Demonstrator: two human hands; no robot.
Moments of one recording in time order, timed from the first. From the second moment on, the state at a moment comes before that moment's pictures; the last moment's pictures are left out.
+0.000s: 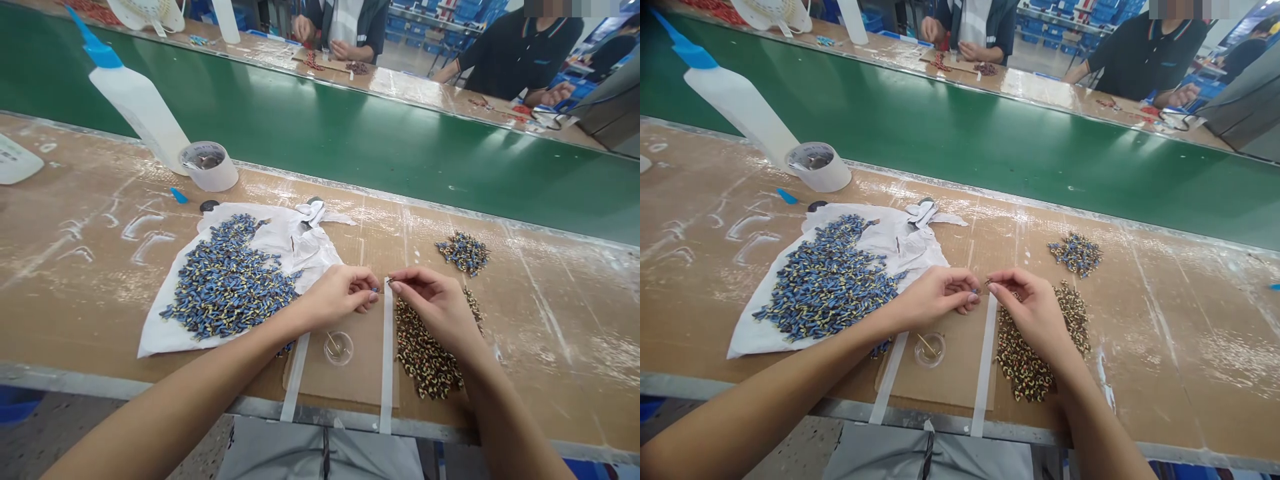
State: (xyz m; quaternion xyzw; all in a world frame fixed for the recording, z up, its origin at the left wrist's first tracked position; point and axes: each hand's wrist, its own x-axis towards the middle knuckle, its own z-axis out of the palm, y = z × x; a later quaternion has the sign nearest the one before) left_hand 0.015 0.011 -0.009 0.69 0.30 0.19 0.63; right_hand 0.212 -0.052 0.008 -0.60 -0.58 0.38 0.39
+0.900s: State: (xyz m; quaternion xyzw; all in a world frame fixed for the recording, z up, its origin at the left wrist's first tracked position) left_hand 0.013 0.010 -0.009 0.81 0.34 0.24 0.41; right_hand 0.192 -0.056 -0.005 -0.60 -0.57 0.39 0.40
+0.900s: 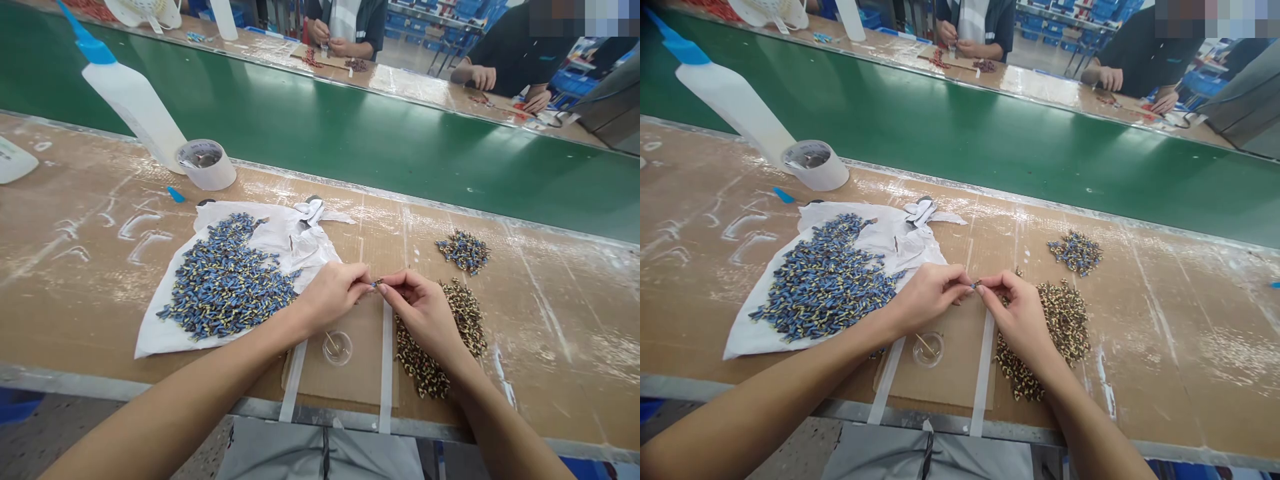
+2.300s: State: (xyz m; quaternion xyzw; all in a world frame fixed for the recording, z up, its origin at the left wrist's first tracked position) left_hand 0.008 0.012 0.006 0.83 0.31 0.24 0.39; right_hand 0.188 -0.056 -0.003 -0.57 -0.56 0.43 0.43
